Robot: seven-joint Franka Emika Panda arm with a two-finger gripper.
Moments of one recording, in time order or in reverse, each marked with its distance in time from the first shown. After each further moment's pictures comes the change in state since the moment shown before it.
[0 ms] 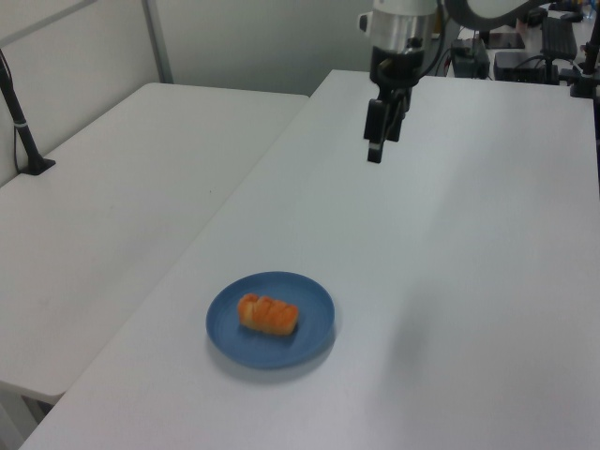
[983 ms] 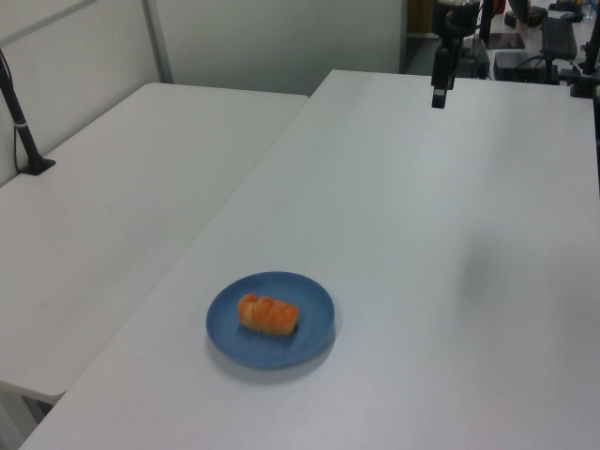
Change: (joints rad) arm -0.262 -0.265 -0.005 -0.271 0.003 -0.063 -0.344
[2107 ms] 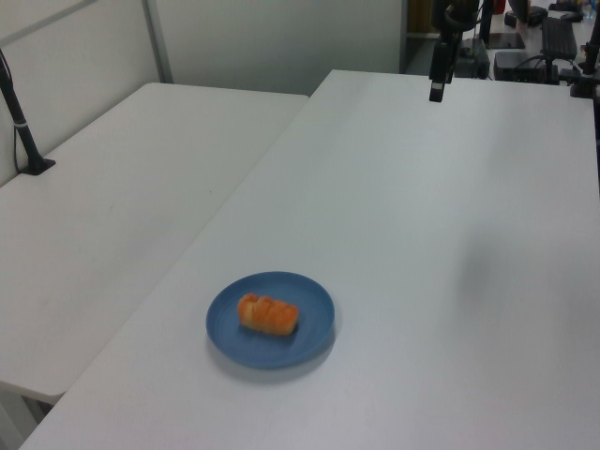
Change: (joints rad) arm -0.005 -0.006 -0.009 0.005 -0.008 0.025 0.000
